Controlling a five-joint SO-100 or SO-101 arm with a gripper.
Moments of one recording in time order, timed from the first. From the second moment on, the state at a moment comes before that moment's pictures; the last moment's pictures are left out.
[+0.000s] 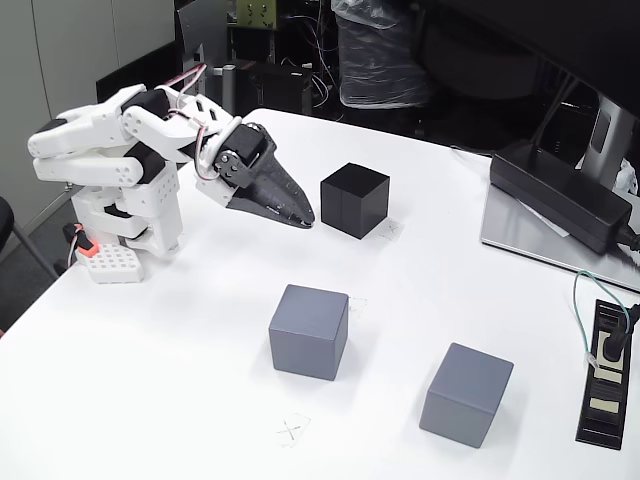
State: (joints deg) arm -6.4 191.2 177.1 39.6 5.5
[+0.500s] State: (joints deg) arm -6.4 191.2 177.1 39.6 5.5
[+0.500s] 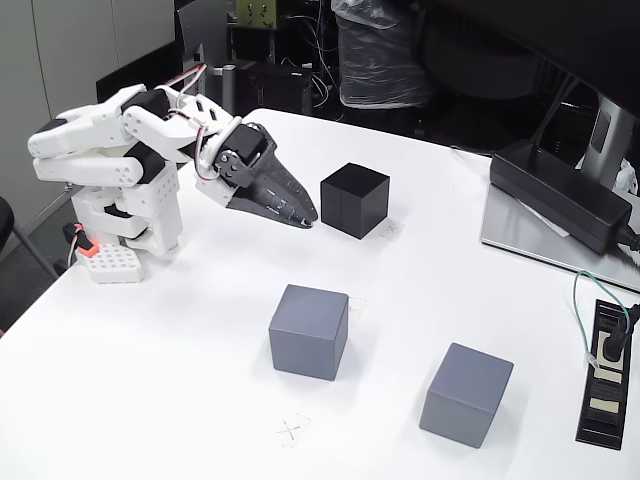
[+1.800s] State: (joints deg) arm -6.6 180.0 146.5 50.3 -2.1
